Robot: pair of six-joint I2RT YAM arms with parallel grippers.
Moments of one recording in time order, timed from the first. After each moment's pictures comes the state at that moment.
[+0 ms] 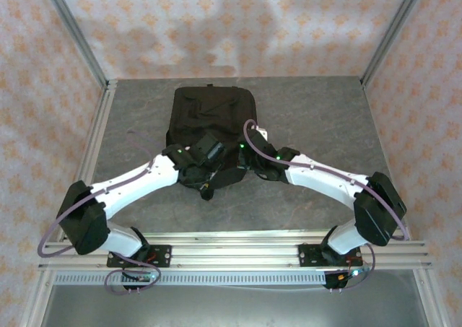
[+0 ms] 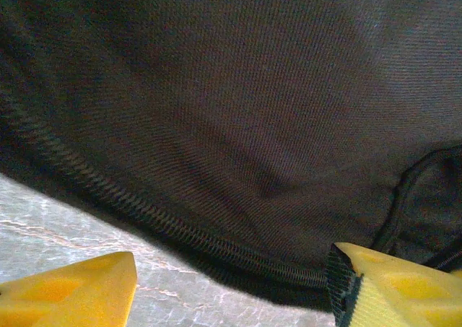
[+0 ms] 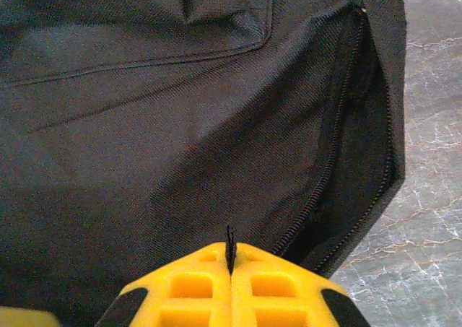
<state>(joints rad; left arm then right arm) -0.74 1.44 1.09 -0.83 -0.10 -1.68 0.83 1.48 1.04 -0.40 0.19 0.84</state>
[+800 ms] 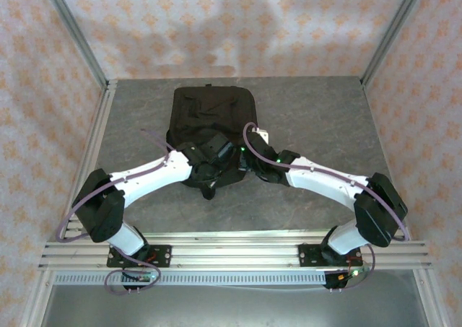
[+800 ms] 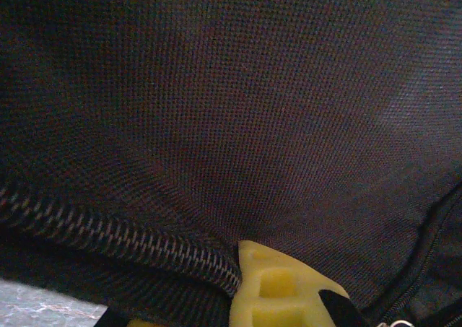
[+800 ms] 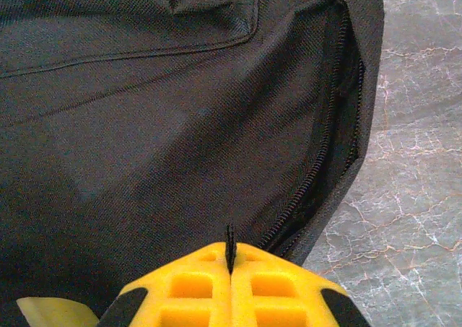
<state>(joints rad) -0.75 1.56 1.13 -0.78 -0.13 -1.70 0.83 1.47 1.00 -0.37 0.23 0.80</state>
